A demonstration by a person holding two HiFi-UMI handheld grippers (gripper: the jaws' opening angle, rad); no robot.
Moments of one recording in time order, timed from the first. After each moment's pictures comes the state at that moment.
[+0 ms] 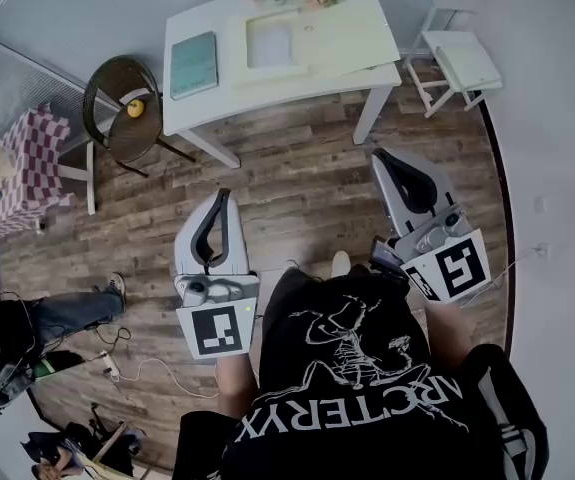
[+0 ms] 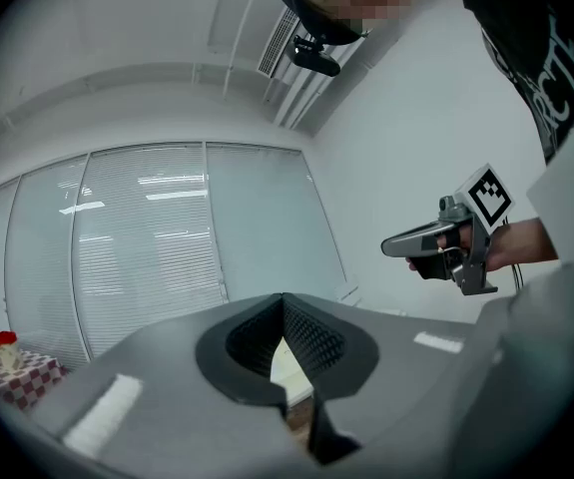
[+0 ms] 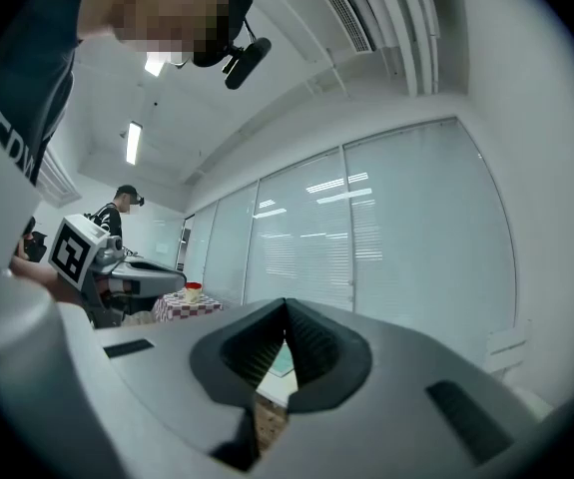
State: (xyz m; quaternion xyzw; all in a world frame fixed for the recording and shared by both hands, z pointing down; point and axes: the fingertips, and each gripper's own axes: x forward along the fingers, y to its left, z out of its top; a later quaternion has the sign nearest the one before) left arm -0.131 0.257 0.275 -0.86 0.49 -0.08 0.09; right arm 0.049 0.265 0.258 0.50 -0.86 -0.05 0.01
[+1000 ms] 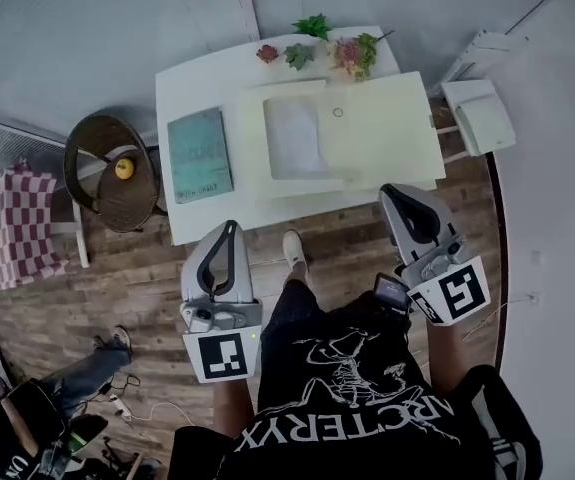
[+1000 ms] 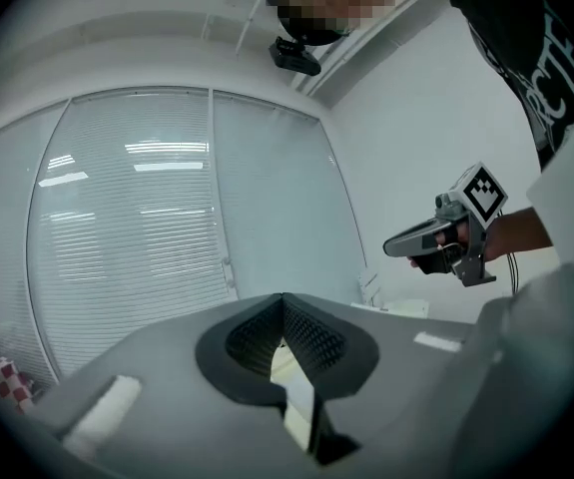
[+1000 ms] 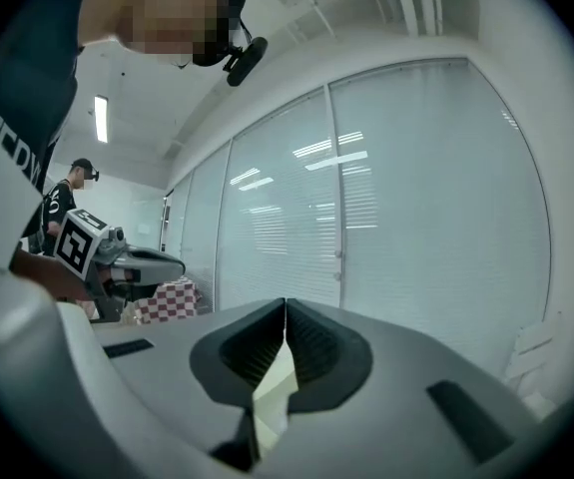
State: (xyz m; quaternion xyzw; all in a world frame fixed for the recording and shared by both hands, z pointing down) left arm -0.126 -0.081 0.318 -0.88 0.45 -0.13 0.07; right arm 0.064 -0.070 0.308 0.51 -0.86 0.01 0.06
